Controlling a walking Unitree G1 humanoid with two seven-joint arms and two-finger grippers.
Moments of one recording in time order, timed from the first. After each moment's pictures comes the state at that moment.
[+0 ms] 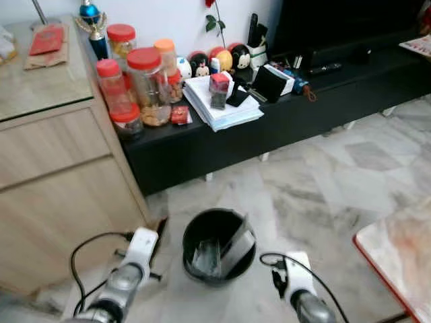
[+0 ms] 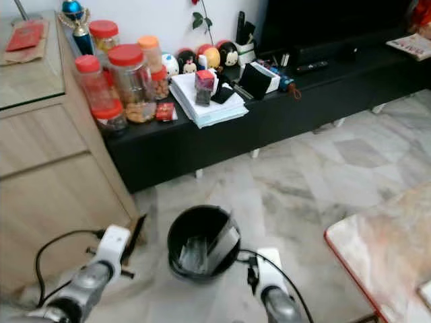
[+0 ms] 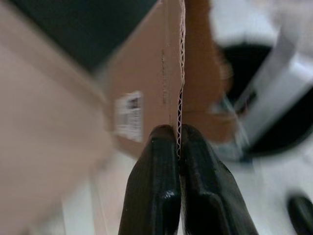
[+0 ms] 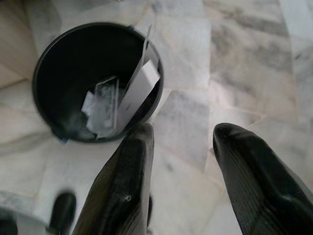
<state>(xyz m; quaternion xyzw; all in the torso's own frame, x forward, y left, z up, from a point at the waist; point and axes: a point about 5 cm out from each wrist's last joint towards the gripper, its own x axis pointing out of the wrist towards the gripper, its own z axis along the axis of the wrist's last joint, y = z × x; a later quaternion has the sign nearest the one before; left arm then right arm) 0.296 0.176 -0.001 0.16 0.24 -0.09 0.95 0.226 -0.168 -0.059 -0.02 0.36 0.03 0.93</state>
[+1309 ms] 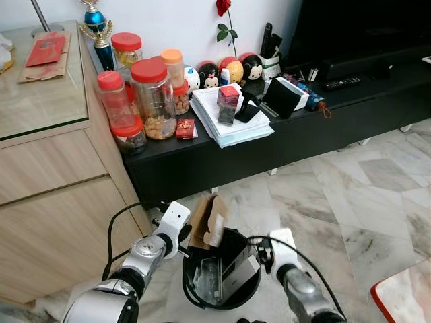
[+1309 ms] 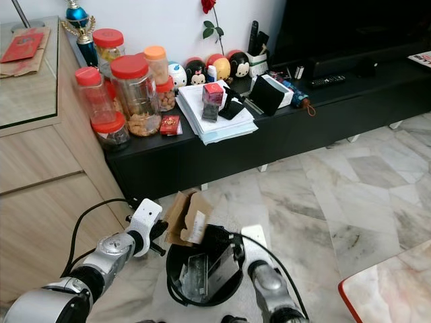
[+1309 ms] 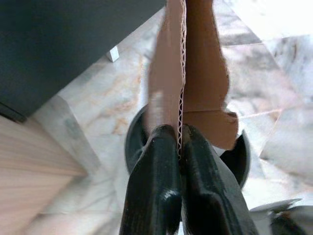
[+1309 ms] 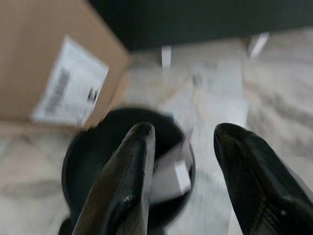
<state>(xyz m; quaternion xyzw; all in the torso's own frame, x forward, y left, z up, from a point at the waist) 0.315 0.123 0.018 0.07 0.24 -0.23 0.94 0.282 -0.142 -0.015 -0.04 0.25 0.09 0.96</state>
